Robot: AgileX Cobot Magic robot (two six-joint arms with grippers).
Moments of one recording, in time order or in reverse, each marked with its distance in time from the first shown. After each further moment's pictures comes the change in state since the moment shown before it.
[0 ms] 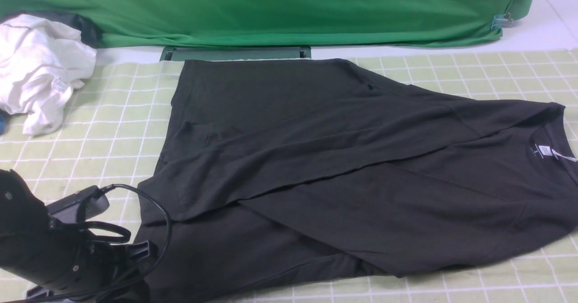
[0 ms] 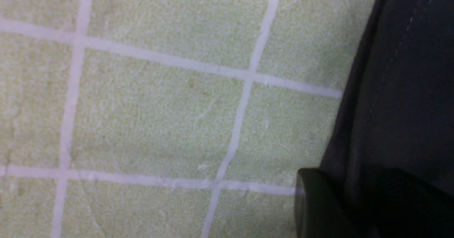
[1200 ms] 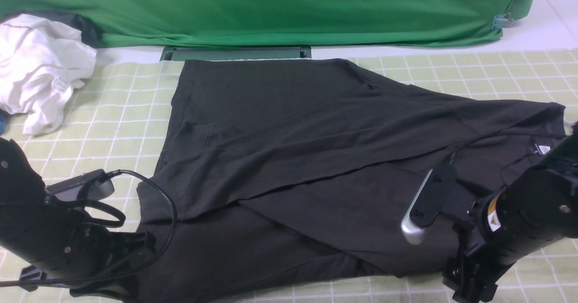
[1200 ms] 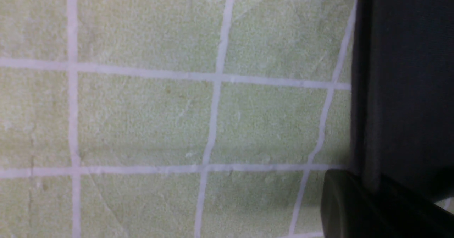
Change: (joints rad) right arm 0.399 0.613 0.200 -0.147 -0.321 -0.308; left arm 0.000 0.001 -0.104 0.066 0.160 0.030
